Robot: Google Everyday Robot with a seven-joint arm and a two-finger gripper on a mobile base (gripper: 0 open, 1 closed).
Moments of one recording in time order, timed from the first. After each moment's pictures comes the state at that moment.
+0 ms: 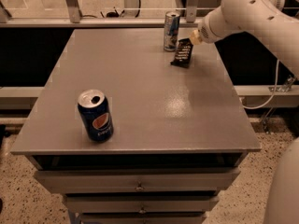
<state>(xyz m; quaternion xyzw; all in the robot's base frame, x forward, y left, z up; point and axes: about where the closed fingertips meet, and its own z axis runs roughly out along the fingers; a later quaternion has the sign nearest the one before) 0.782 -0.195 0.893 -0.27 0.87 0.00 0.42</state>
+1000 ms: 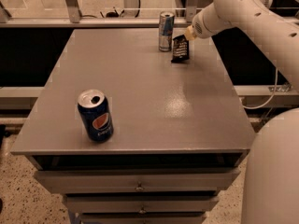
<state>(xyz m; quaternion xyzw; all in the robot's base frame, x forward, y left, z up) 0.814 -0.180 0.893 -0.28 0.86 0.01 0.43</state>
